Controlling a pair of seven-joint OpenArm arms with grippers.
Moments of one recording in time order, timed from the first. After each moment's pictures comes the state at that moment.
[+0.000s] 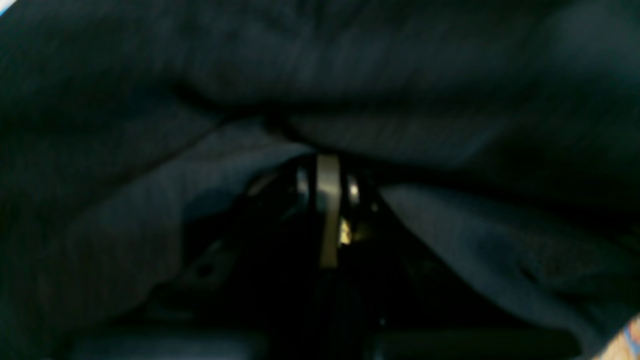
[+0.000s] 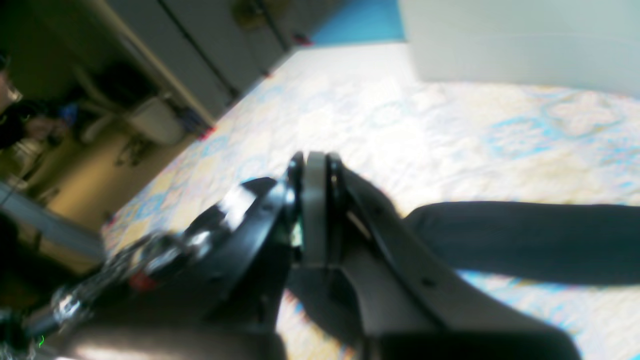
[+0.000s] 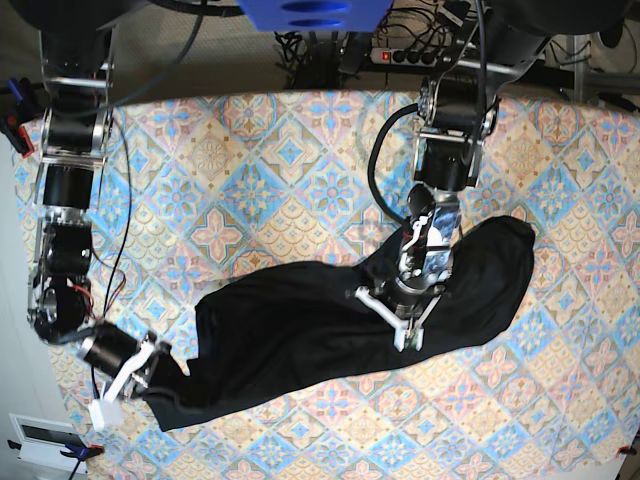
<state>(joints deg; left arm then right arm) -28.8 4.0 3.7 37.9 -10.4 -1.9 18.0 31.1 26.6 -0.5 75.6 71.1 32.9 -54.1</state>
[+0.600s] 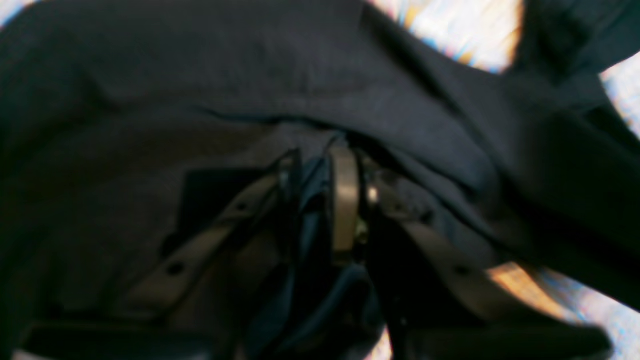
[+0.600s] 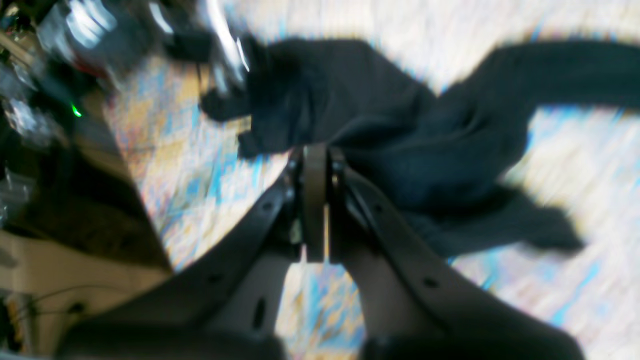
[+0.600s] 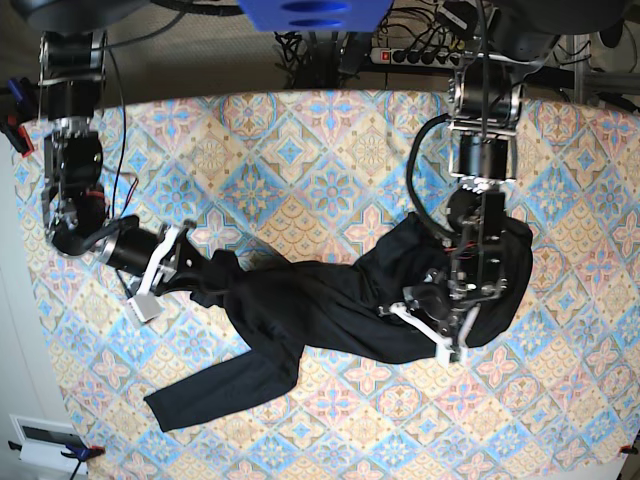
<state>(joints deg) -23.2 -7.7 3.8 74.2 -24.8 2.6 52.2 7.0 30.4 -0.9 95.7 69.8 32.7 -56.0</state>
